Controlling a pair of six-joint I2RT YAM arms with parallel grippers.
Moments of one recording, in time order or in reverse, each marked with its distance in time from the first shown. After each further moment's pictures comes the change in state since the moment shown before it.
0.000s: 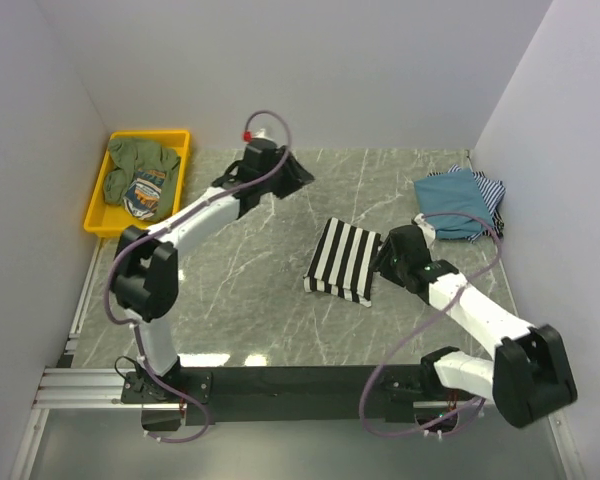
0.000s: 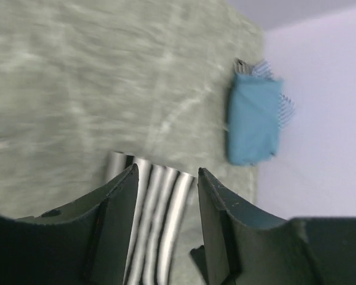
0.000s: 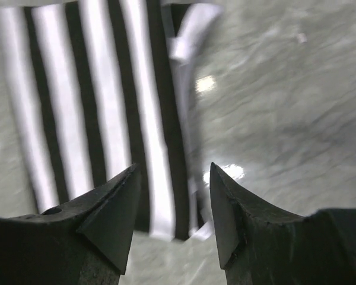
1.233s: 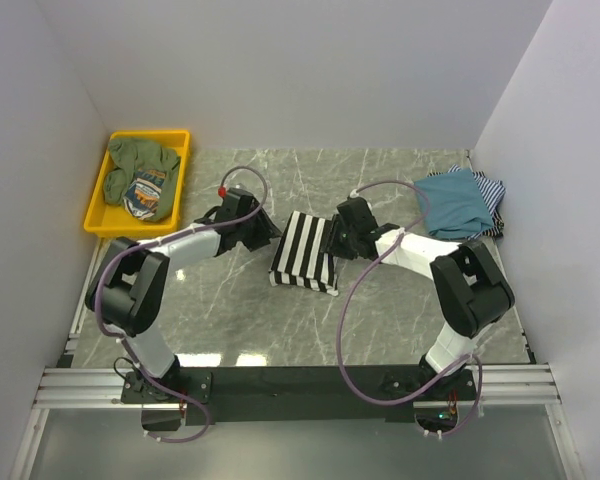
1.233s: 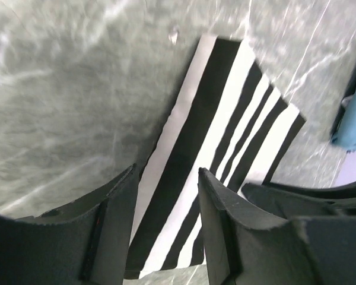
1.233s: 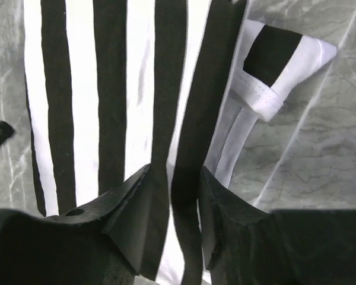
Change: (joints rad) left arm 0.097 -0.159 -0.540 0.075 0.010 -0.009; right arm 0.145 0.577 0.364 0.176 -0.190 -0.082
